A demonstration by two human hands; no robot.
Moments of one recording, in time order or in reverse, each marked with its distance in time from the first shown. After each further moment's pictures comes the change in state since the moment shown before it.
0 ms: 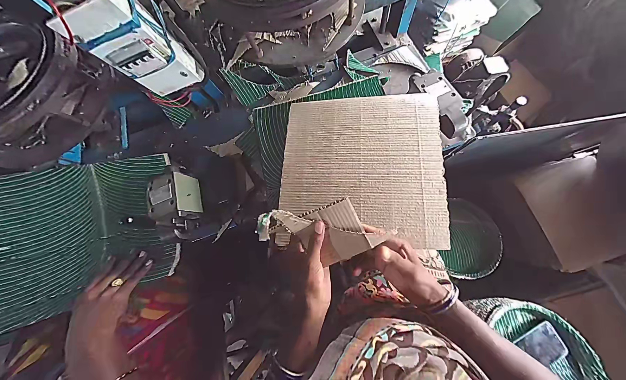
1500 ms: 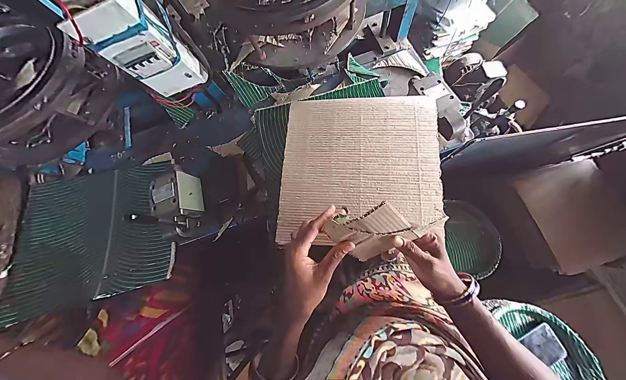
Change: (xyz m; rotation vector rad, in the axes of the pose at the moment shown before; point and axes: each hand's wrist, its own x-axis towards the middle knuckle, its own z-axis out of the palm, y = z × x) left_hand 0.014 0.016 -0.025 0.613 -0.480 0.592; right_hand -0.009 -0.030 -0.012 -0.287 0.186 -0.228
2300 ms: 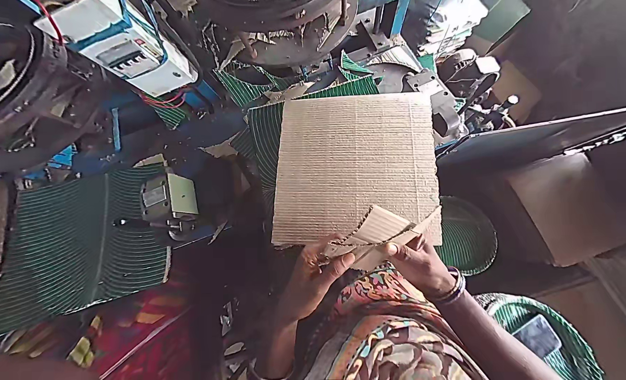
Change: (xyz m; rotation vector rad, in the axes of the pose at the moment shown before) left_hand -0.008 0.011 -0.003 -0.497 -0.318 -0.164; right_hand -0.001 0.006 0.011 0.287 0.002 0.076
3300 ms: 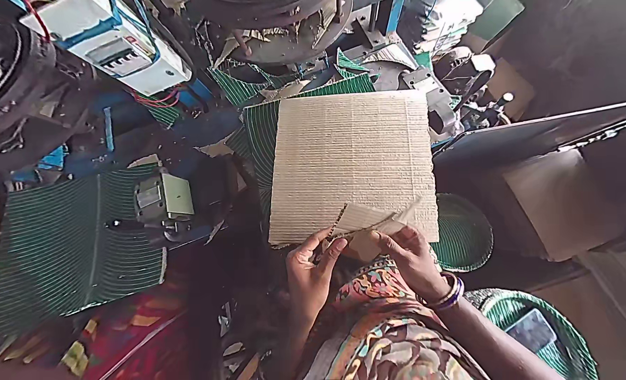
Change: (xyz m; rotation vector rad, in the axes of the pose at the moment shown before) left_hand 0.000 -0.015 0.019 0.232 0.402 0.080; right_hand 0.000 -0.002 0.018 -0.435 0.163 -0.058
